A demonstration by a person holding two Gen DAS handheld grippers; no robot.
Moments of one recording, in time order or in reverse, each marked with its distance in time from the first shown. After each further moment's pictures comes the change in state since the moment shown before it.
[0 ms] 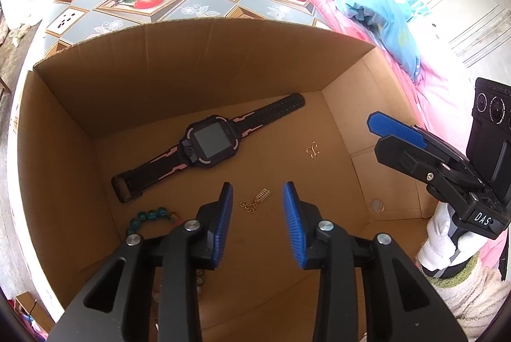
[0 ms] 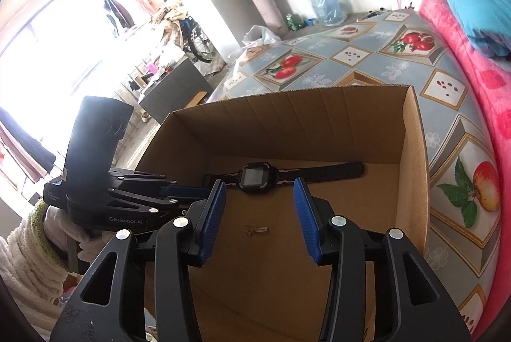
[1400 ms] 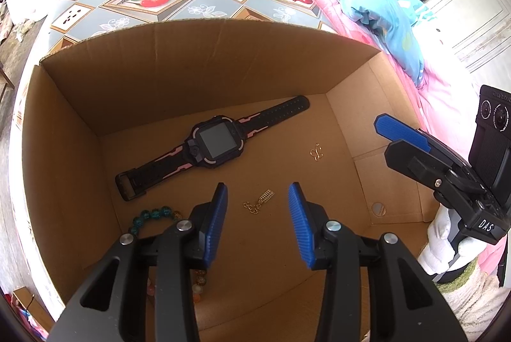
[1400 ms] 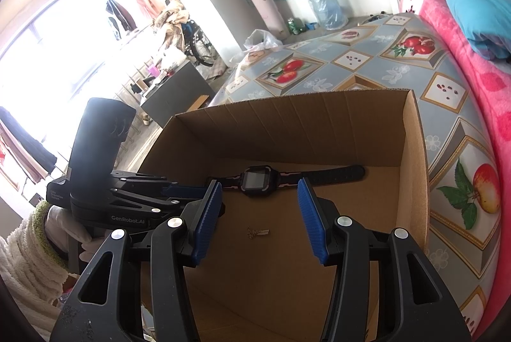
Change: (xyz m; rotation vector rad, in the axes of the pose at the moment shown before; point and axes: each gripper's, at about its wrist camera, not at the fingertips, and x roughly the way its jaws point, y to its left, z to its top) left arm -0.001 0.004 0.002 -0.016 -0.004 0.002; right arm -0.002 0.001 0.001 -0.003 -0.010 0.003
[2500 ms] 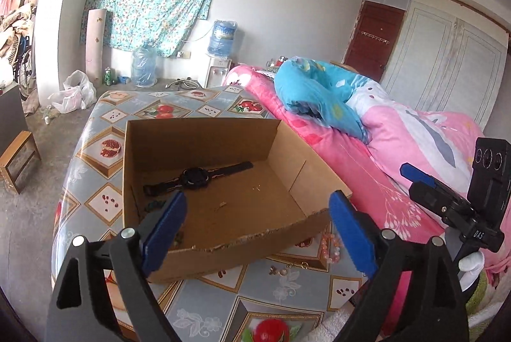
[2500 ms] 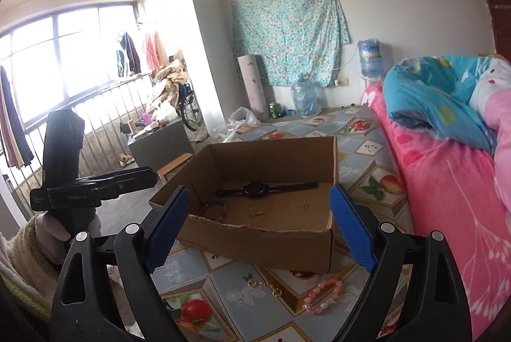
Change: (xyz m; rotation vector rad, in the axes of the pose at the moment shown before) left arm -0.132 -0.076 -0.174 0.134 -0.622 0.040; right arm -0.158 0.074 -0.125 -0.164 -0.410 -0.203
